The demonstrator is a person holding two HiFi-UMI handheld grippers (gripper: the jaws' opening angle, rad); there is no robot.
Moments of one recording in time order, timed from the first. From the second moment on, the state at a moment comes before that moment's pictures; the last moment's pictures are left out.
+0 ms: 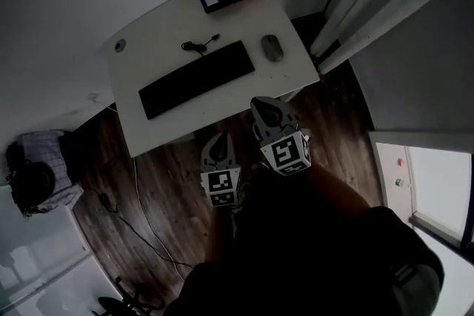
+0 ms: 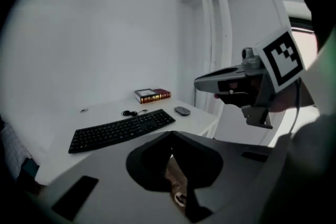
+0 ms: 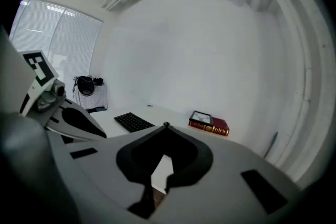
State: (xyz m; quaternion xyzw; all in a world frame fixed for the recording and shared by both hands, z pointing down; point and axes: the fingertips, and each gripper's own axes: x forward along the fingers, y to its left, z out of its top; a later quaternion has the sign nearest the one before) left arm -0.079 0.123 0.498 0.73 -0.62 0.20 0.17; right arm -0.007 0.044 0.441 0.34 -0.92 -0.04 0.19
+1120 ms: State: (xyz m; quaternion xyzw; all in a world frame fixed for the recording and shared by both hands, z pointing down) left arm 0.214 -0.016 0.425 0.79 -0.61 0.09 0.10; right arm 0.242 -0.034 0.377 0.31 -0.93 -0.13 0.13
